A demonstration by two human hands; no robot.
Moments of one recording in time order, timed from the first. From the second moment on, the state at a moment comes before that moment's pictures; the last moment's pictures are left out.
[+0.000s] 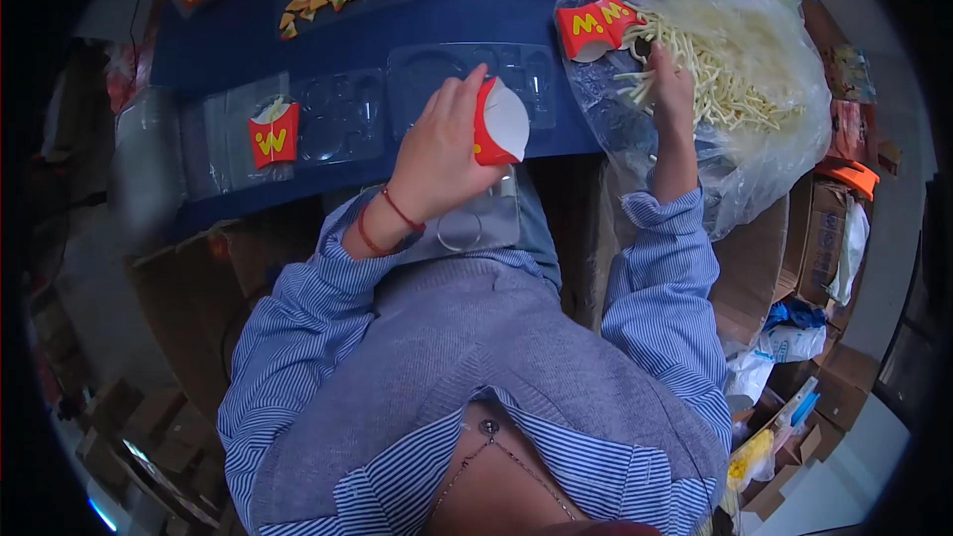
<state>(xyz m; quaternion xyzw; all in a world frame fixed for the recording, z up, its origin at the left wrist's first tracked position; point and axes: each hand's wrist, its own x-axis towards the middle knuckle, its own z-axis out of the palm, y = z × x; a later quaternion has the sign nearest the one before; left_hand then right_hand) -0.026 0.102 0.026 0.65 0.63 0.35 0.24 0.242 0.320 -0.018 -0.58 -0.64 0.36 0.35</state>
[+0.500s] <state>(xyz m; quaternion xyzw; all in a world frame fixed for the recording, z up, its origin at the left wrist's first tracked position) -0.041 0.108 0.020 0.61 0.66 0.43 0.07 0.069 0.198 0.034 -0.33 -0.71 0.52 0.35</state>
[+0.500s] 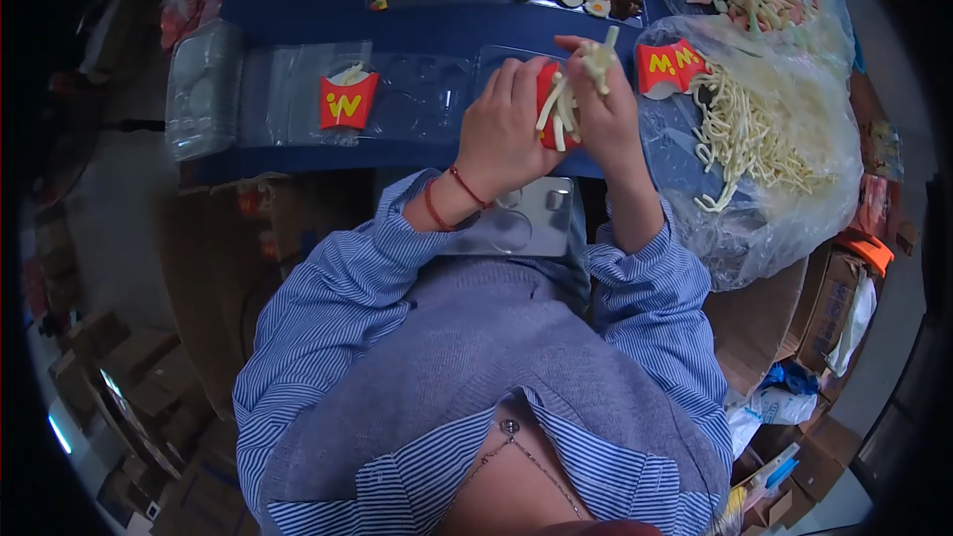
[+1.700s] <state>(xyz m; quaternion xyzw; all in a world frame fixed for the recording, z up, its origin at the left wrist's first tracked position) -0.070 0.086 0.015 0.54 0.75 0.37 -0.04 0.043 0.204 0.046 -0.19 -0.89 0.37 0.20</state>
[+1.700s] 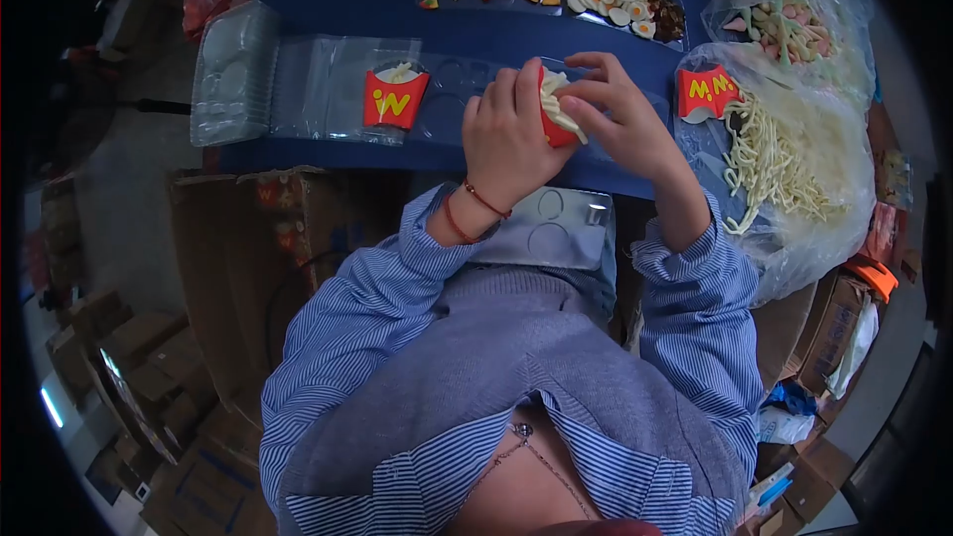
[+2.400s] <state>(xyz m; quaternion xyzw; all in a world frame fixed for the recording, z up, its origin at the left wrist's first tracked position) -0.095 0.102 -0.010 0.72 0.64 0.25 -0.01 0.085 0.212 -0.012 -0.28 -0.89 0.24 0.25</state>
